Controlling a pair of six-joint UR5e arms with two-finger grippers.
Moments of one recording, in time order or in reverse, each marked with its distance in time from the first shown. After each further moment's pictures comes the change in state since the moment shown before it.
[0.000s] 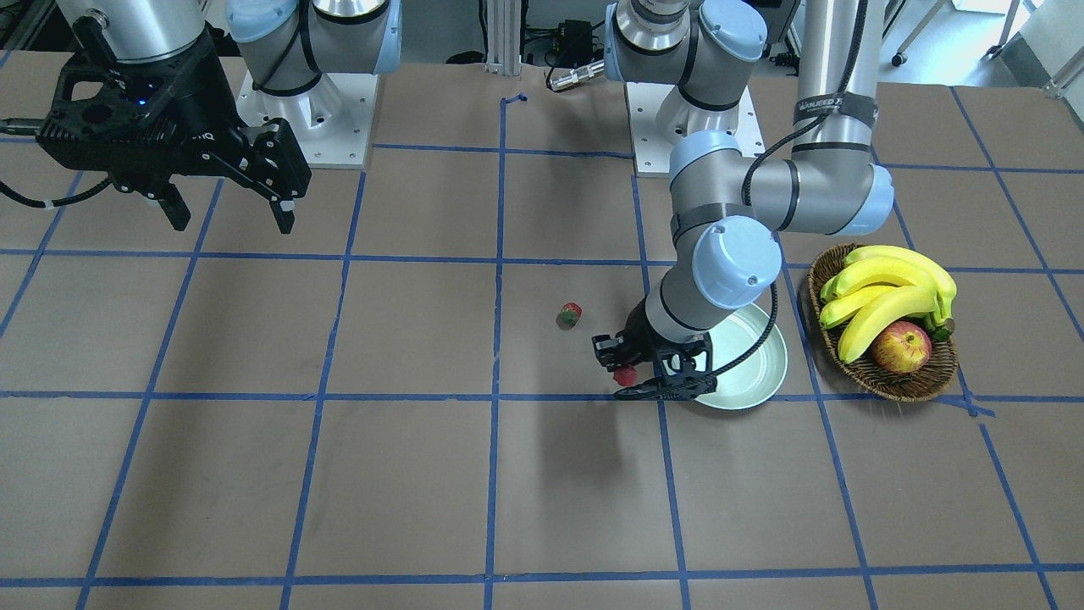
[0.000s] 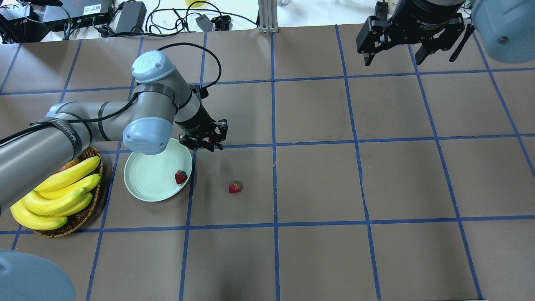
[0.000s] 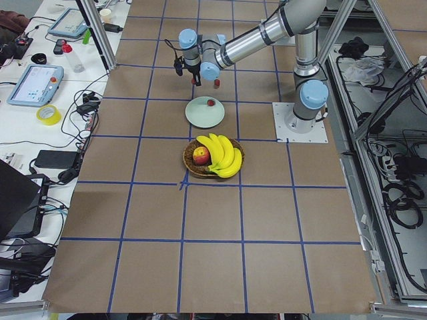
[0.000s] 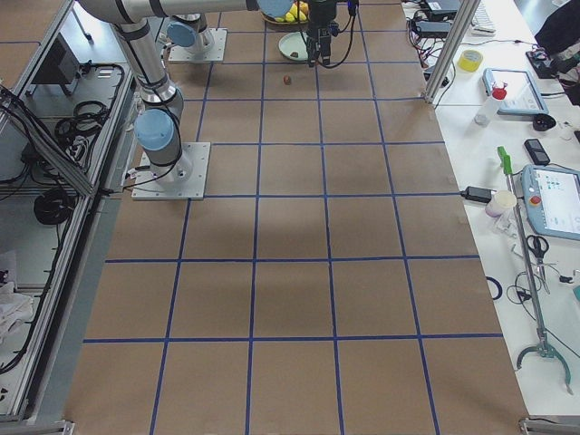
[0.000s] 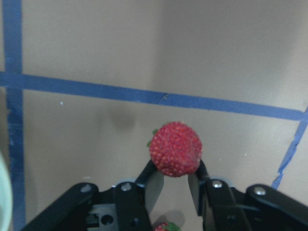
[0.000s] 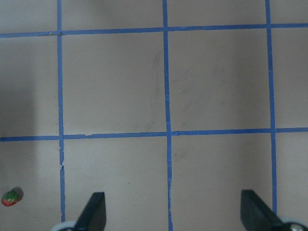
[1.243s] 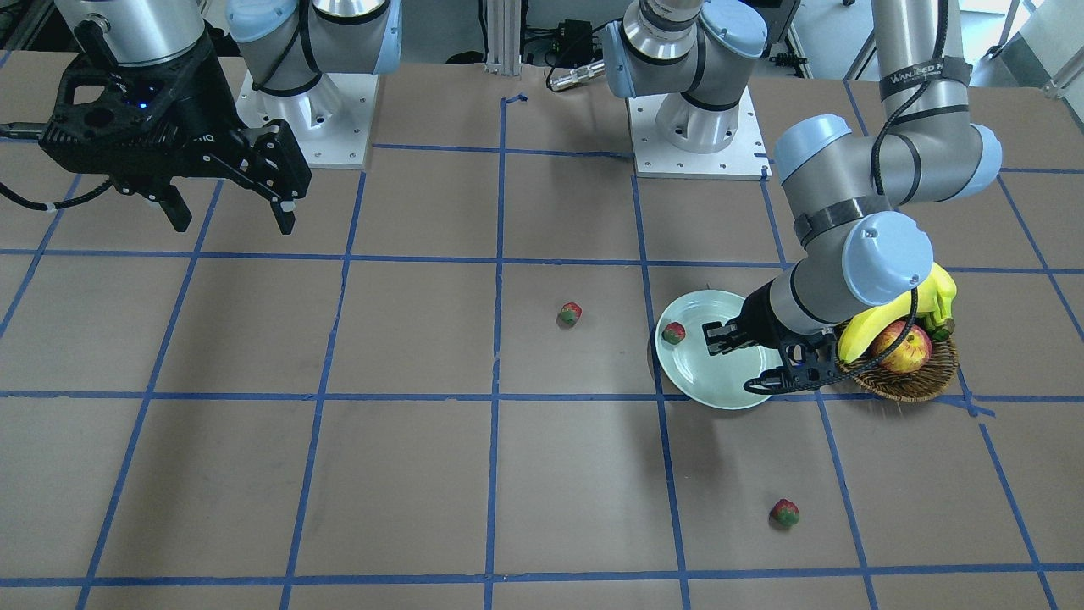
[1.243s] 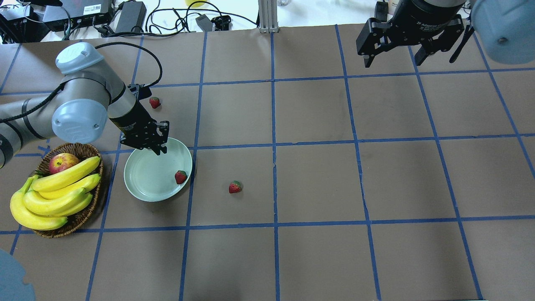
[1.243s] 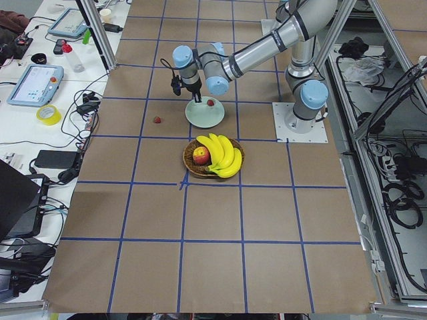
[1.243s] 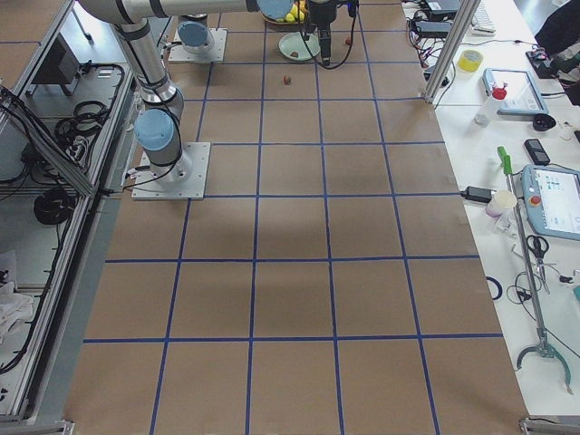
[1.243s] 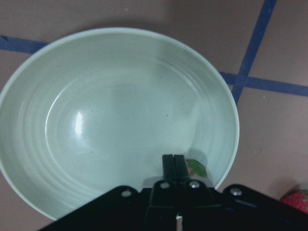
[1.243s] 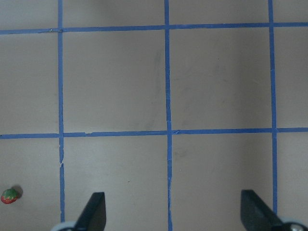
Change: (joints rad) left arm 0.212 0.069 0.017 -0.172 0.055 0.215; right arm -0.003 0.000 0.004 0.001 0.004 -0.006
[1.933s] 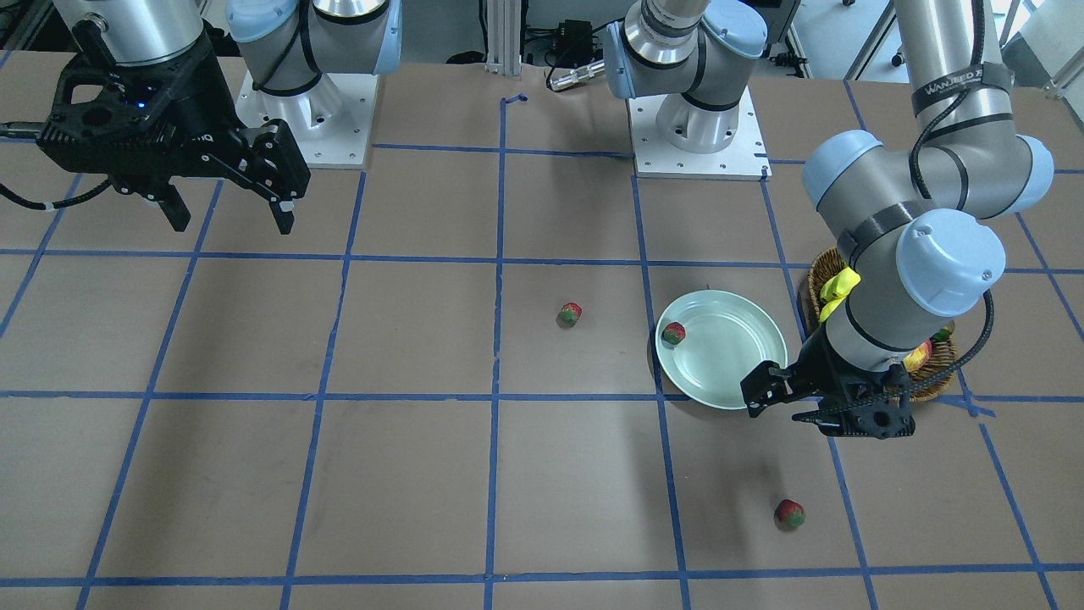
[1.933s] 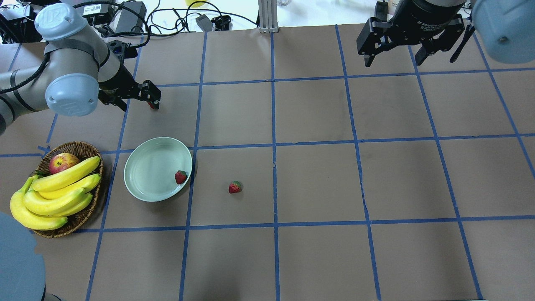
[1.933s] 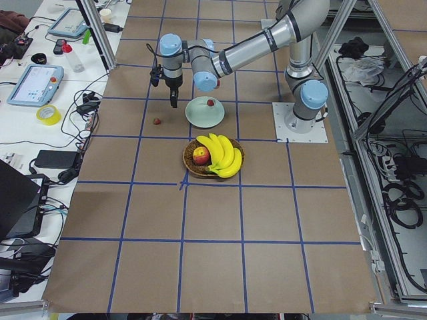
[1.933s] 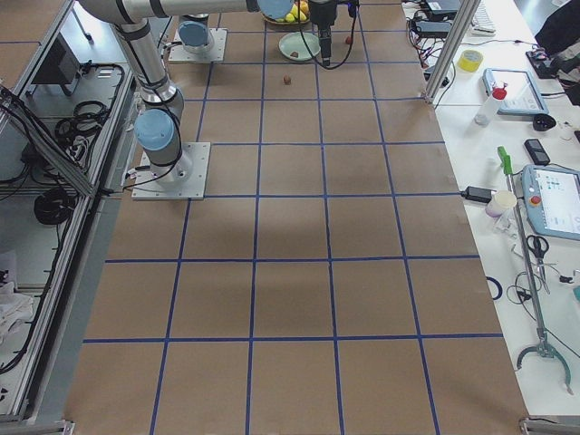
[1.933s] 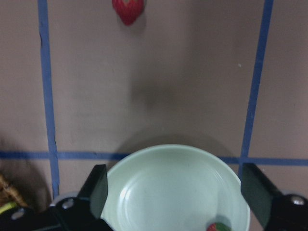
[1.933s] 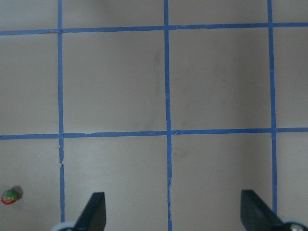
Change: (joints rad) left arm 0.010 -0.082 0.136 0.237 0.076 0.225; right arm -0.001 0.000 -0.001 0.000 0.000 0.001
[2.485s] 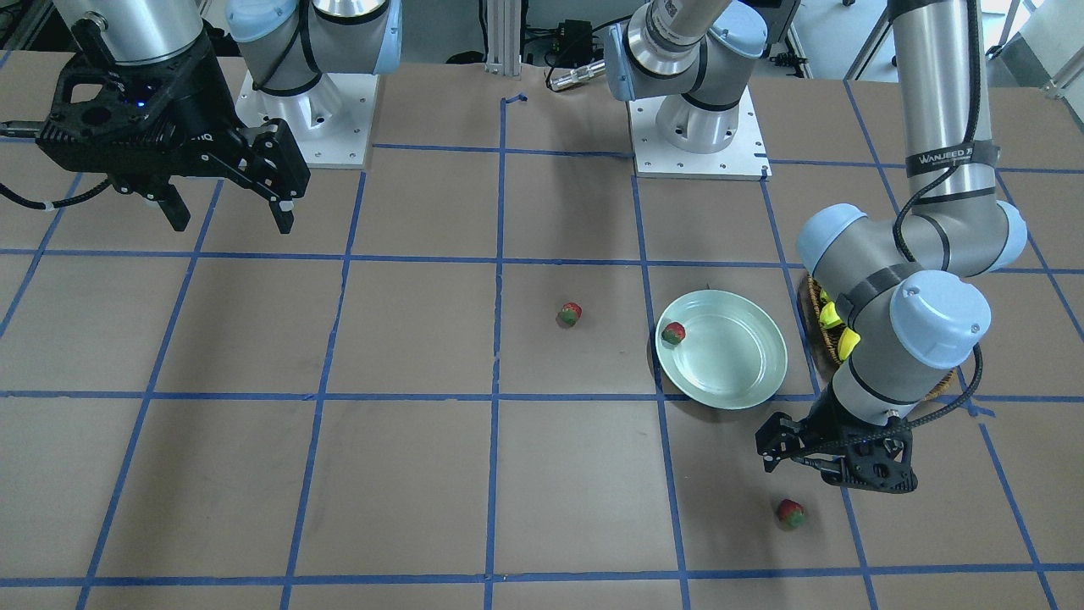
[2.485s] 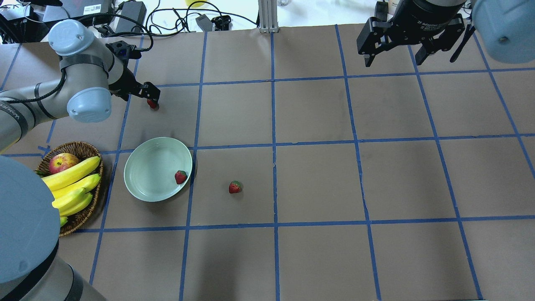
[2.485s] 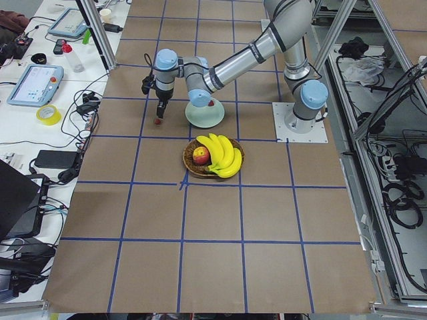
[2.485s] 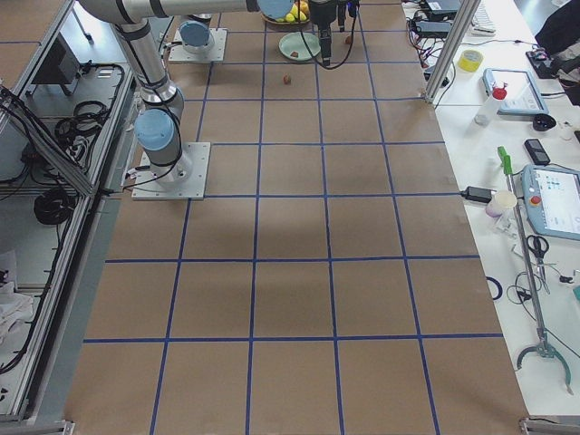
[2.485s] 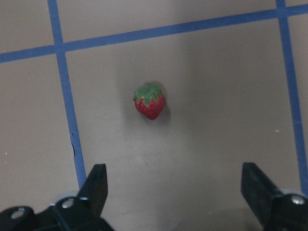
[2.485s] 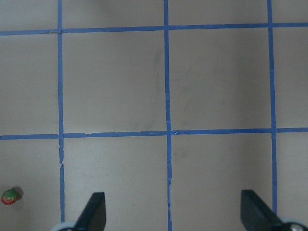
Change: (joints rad) left arm 0.029 -0.139 0.003 0.231 -0.010 0.131; right arm 0.000 0.000 0.000 0.000 0.000 0.000
